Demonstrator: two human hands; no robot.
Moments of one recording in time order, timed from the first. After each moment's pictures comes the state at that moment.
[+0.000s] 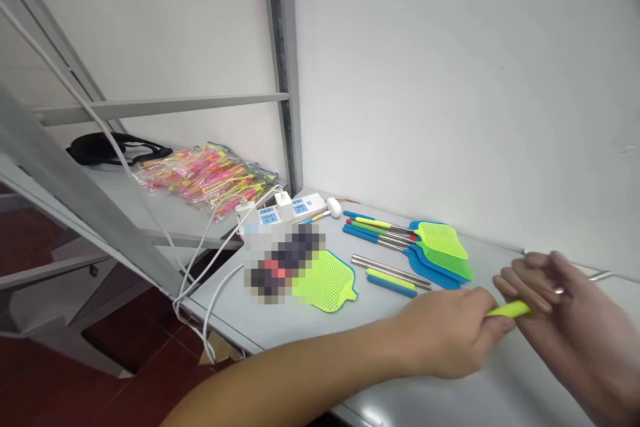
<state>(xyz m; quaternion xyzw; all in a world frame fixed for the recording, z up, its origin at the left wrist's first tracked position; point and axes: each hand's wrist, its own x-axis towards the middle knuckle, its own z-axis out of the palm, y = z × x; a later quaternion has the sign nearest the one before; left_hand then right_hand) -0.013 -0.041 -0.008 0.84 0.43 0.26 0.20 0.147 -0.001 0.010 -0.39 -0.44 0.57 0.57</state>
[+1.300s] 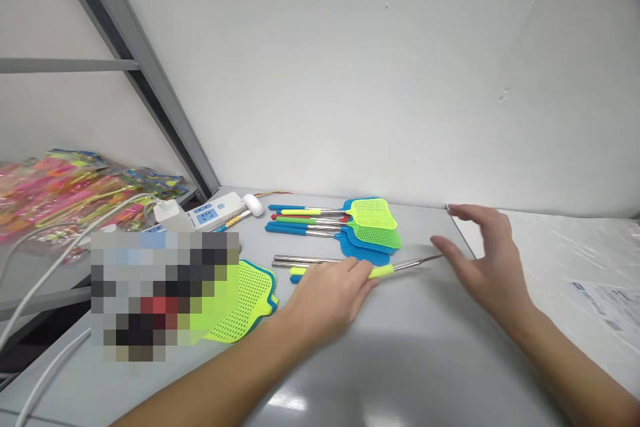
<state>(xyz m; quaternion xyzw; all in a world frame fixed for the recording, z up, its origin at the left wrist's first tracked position) -0.029 -0.010 -0.034 0.86 0.49 0.14 0.06 0.213 0.040 -0.024 -0.48 -0.74 0.00 0.48</state>
